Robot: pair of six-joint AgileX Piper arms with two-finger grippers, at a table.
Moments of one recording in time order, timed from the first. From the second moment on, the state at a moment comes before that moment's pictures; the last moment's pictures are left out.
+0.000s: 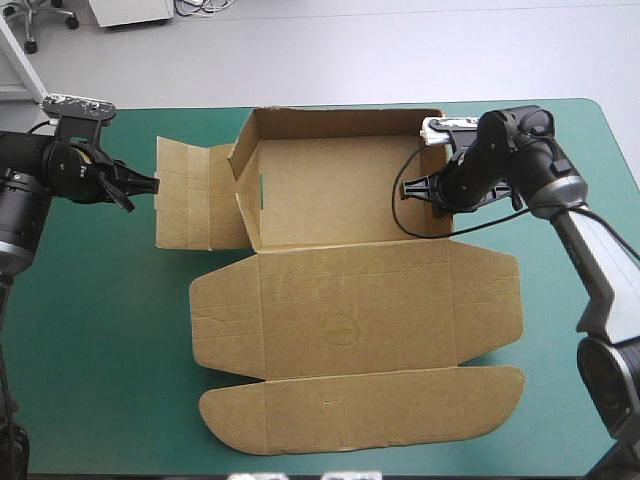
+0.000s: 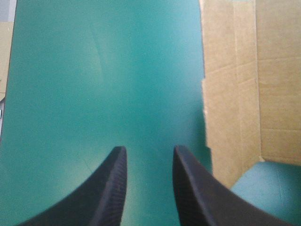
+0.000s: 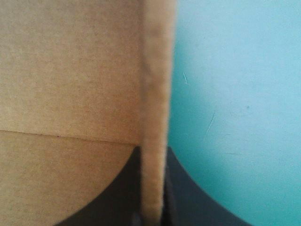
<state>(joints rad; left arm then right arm) -0.07 1.43 -1.57 0.15 1.12 0.04 0.28 1.73 -1.72 0.12 1.24 0.17</state>
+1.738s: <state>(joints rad) -0.07 1.43 -1.52 0.08 1.14 0.04 0.28 1.92 -1.91 -0.01 1.13 0.11</state>
